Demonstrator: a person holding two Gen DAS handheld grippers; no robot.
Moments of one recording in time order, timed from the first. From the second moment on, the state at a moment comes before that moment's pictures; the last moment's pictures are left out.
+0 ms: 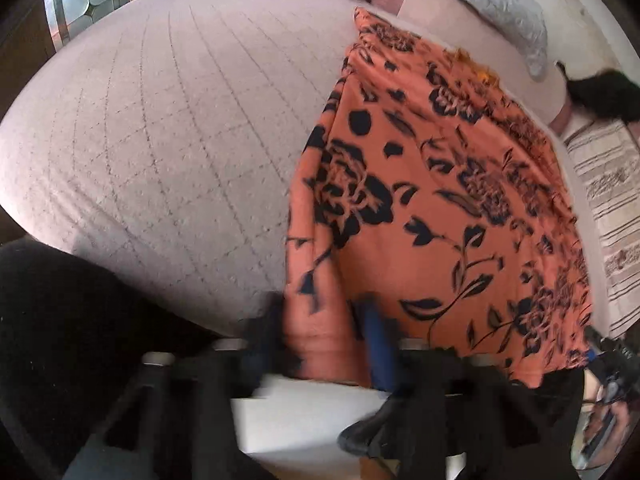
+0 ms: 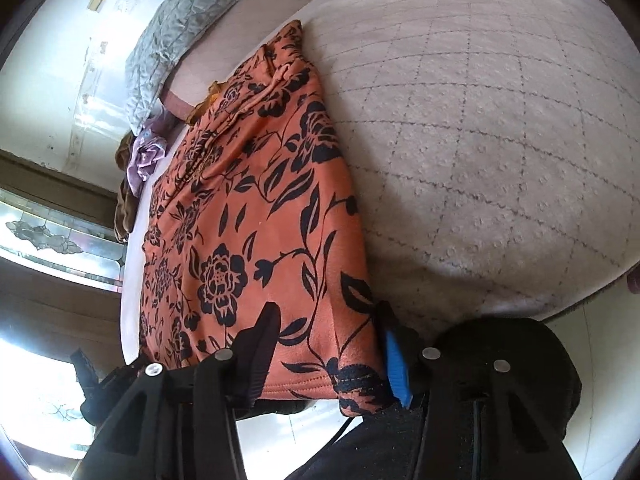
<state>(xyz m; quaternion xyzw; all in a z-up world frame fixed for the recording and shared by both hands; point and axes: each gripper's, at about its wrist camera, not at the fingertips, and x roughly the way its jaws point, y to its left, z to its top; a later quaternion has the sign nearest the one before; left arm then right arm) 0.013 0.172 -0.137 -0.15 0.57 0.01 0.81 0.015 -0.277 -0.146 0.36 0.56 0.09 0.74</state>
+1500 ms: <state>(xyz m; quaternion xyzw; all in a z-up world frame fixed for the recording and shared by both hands) 0.132 0.184 -0.044 -0.23 0.50 -0.10 0.83 0.114 -0.300 -0.107 0.44 0.52 0.16 0.72</state>
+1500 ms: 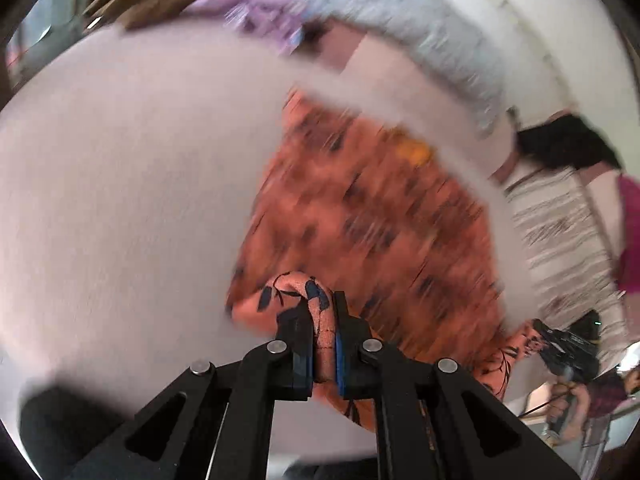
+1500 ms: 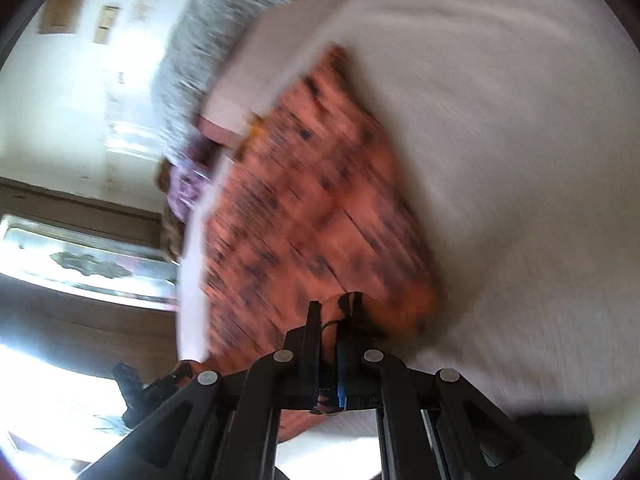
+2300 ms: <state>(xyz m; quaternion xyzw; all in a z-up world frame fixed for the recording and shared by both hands) 0.272 0.154 -0.139 -0.10 0.49 -0.01 0.86 0.316 -0.254 -0.155 0.29 0.53 0.12 0.79</state>
